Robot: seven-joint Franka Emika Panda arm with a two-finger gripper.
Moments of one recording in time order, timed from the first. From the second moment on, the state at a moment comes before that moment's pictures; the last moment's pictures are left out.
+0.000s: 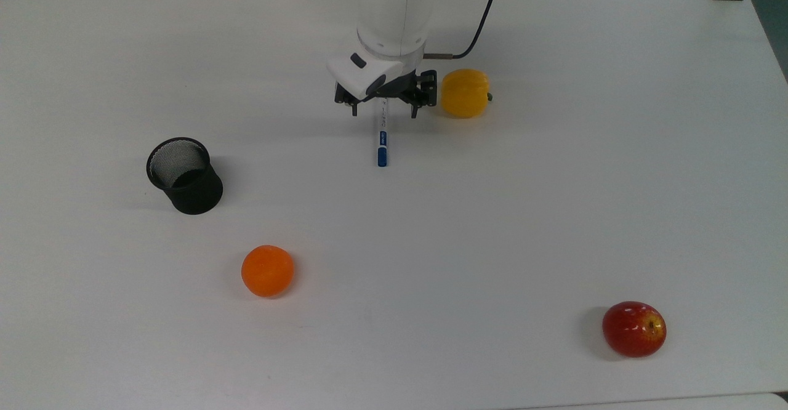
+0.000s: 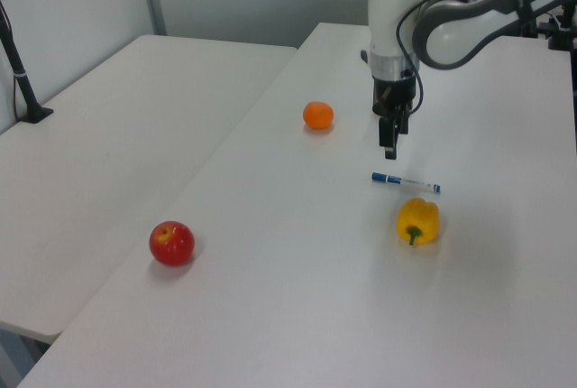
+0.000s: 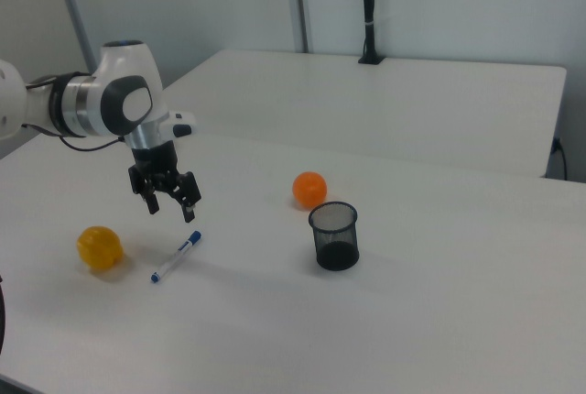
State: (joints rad) arm 0.15 0.29 0.09 -1.80 -0.08 2.02 0.20
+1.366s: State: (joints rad) arm 0.14 0.42 0.09 -1.81 -0.13 2.15 0.20
